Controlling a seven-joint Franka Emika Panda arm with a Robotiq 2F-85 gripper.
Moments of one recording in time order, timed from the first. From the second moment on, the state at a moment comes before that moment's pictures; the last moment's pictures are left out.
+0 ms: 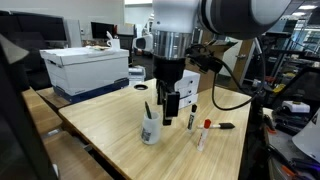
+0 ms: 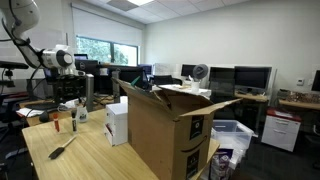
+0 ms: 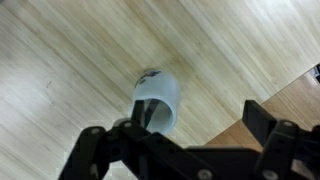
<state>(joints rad) 0.33 0.24 0.28 -2.16 -0.21 2.39 0.03</state>
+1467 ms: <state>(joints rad) 0.33 0.40 0.20 -1.99 -0.21 2.41 0.04</state>
